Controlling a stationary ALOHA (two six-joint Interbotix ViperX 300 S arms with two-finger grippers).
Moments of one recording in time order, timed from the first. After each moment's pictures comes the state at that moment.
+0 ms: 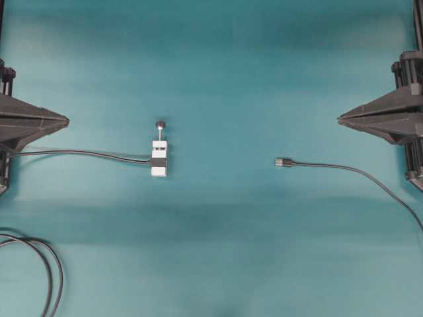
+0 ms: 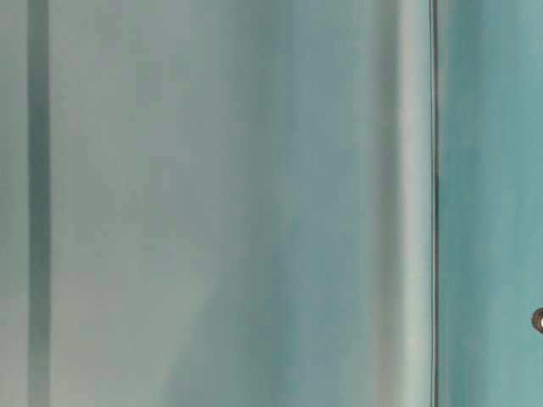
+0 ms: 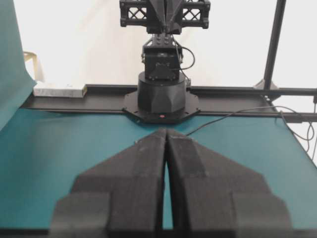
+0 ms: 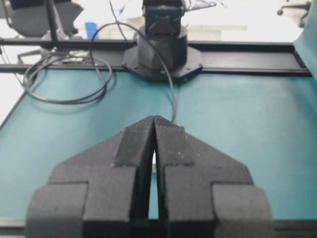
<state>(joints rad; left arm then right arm) 0.00 -0.97 1.18 0.00 -0.29 0.01 0.00 -0.97 1.19 0.00 -0.29 0.00</state>
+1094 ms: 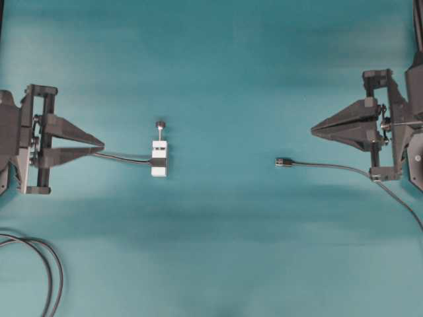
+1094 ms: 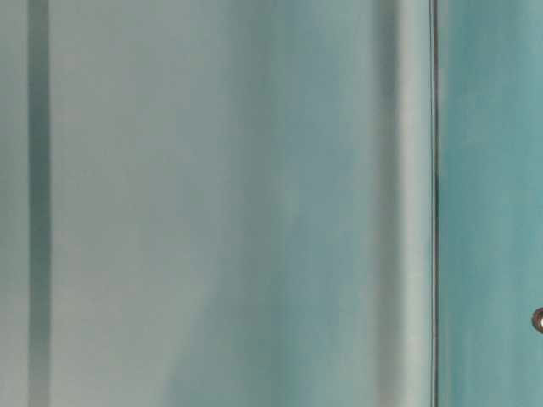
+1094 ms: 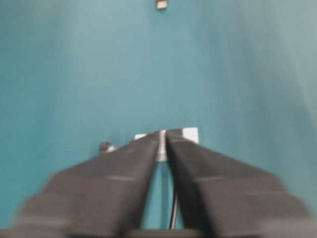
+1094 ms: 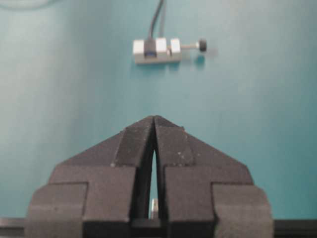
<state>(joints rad) 0.00 -0.69 1.18 -0.02 -0.02 0.20 -0.05 -0.74 1.25 -0.04 -0.24 0.12</state>
